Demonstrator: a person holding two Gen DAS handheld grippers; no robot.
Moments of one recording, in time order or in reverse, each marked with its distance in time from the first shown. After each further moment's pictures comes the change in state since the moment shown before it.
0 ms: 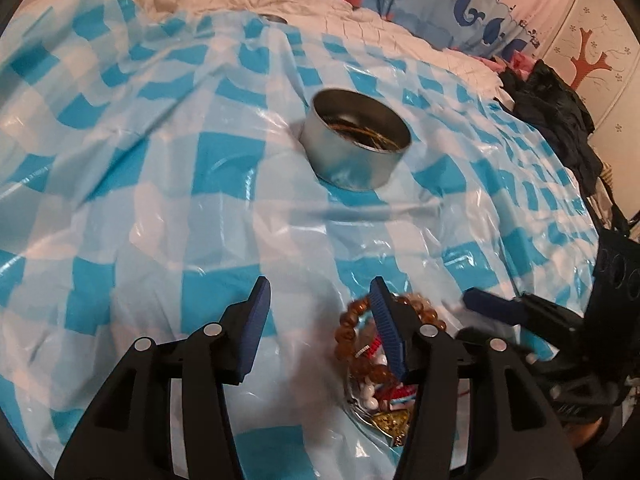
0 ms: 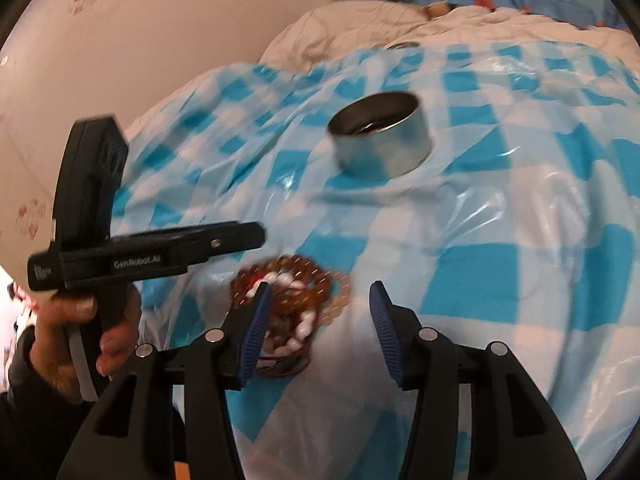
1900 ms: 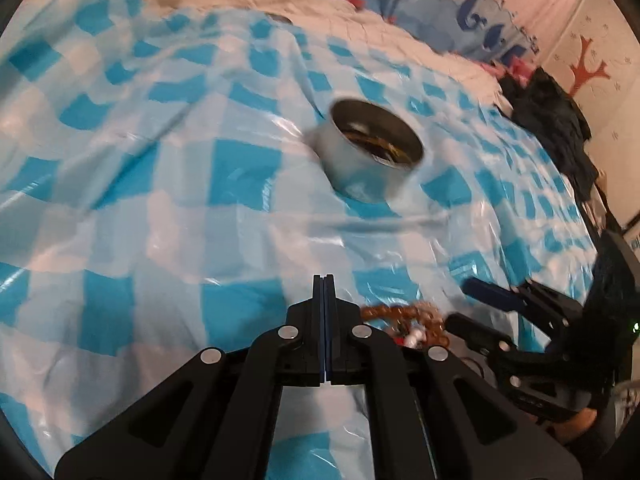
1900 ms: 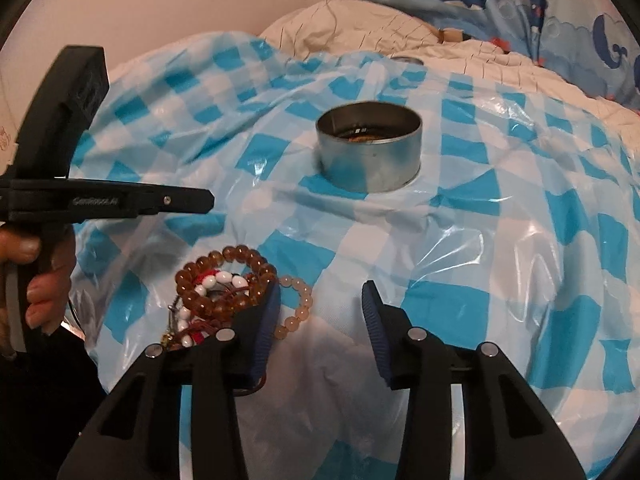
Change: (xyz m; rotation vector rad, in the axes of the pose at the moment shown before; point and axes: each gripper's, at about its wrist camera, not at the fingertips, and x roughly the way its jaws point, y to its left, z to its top) left arm 0.001 0.014 0.012 -0.004 0.021 -0.023; right arm 0.019 0.012 0.009 -0.207 0.034 -0.212
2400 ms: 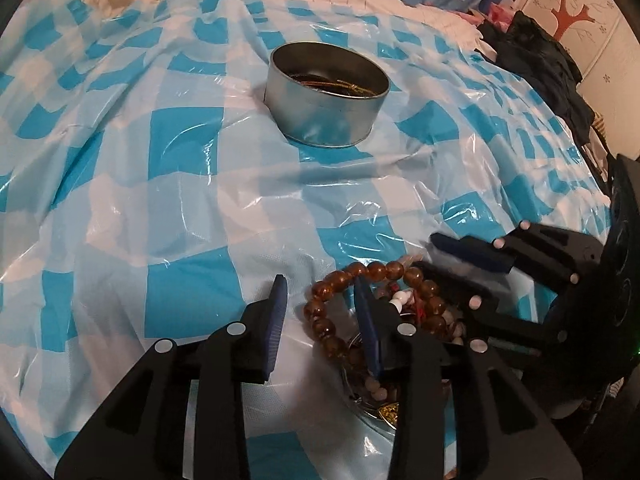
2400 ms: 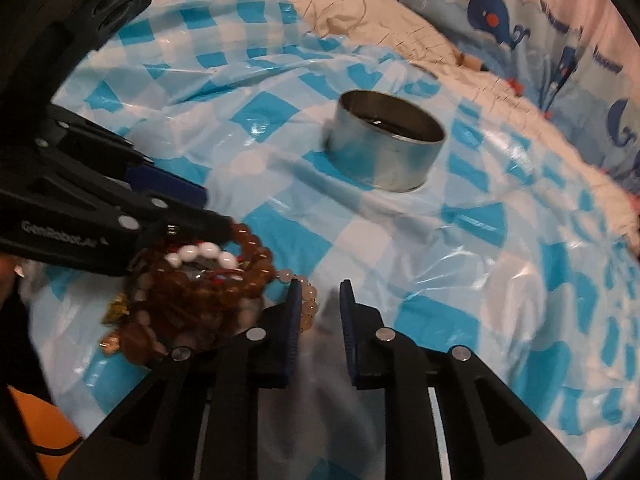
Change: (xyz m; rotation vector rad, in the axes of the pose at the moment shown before) left arm 0.028 -0.030 -0.019 0.142 0.089 0.019; right arm 0.021 0.030 -0.007 -0.267 0.038 -0.240
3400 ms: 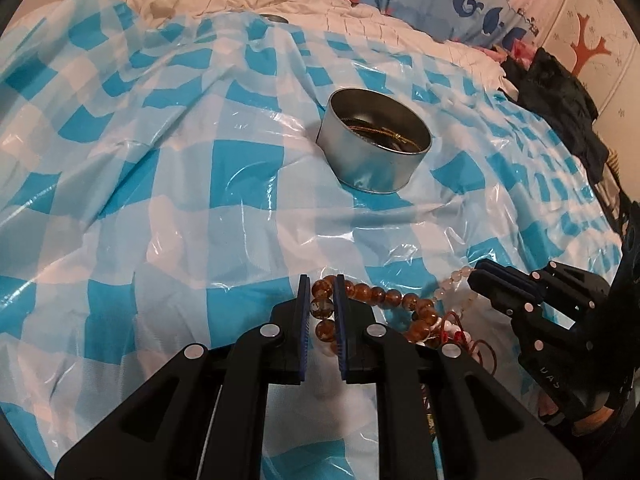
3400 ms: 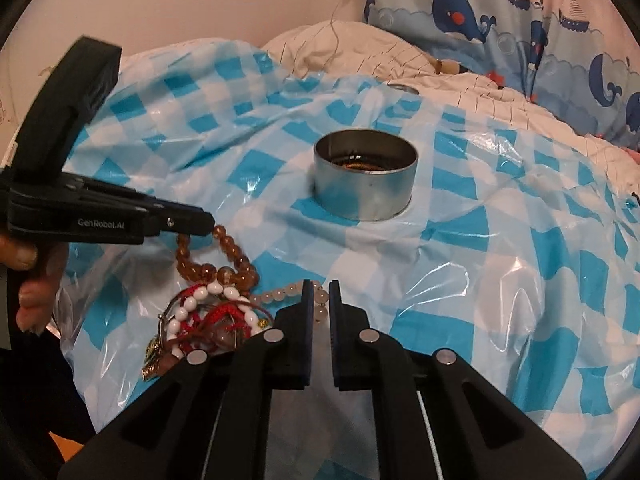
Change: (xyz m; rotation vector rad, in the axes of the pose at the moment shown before) left arm -0.024 0.028 0.009 -0.100 -0.109 0.045; right arm -0.021 -0.028 0.002 0.200 -0.130 0.129
